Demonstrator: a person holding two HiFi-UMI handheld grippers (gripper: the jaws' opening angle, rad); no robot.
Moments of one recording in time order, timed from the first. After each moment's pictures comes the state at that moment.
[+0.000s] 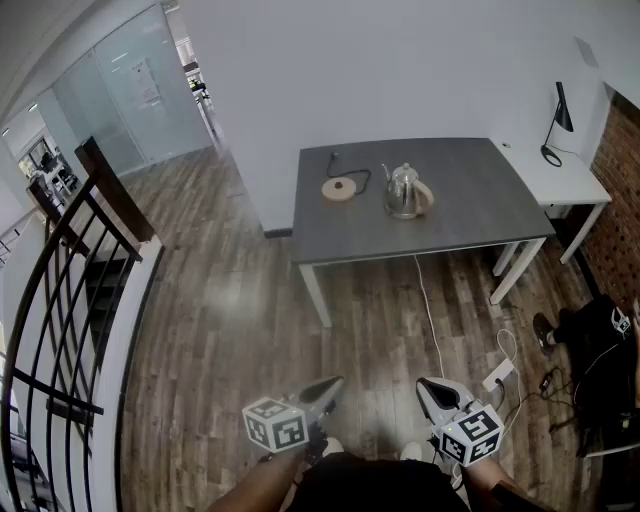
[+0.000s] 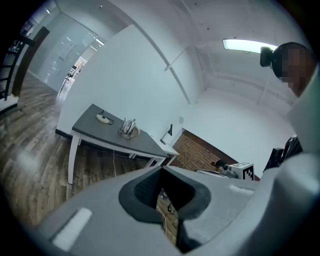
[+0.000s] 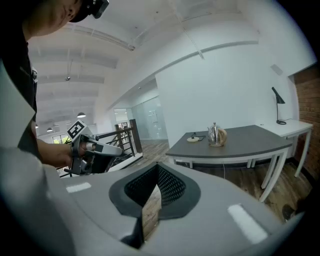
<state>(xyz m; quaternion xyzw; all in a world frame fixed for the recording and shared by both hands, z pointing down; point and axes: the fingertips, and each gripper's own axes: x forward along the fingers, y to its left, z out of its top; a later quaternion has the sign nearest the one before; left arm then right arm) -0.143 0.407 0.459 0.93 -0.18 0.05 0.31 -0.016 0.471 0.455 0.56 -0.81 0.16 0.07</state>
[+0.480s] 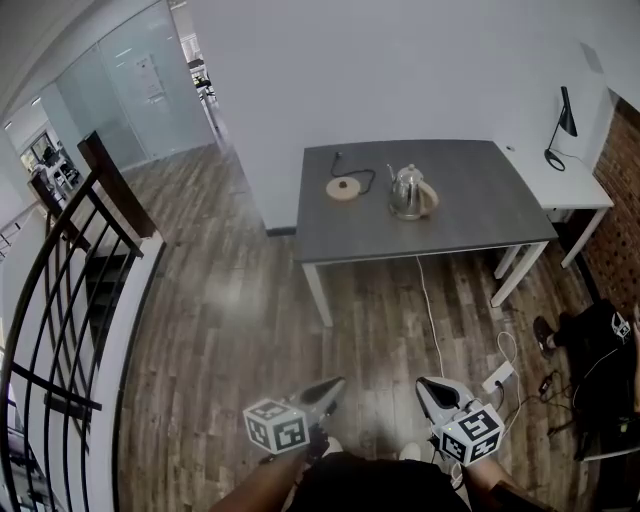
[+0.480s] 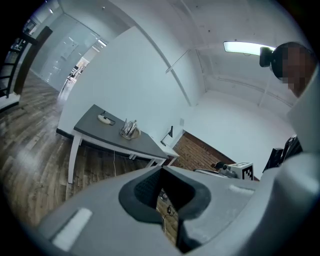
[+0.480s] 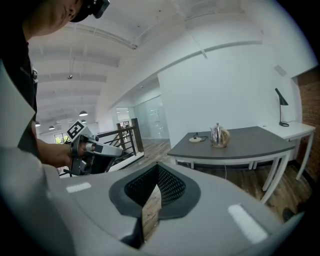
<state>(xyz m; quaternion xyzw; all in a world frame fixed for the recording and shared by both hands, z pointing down) -0.154 0.407 0.459 0.93 -0.18 0.04 0.32 -0.029 0.465 0.452 0.56 -0.81 0.16 0.07</state>
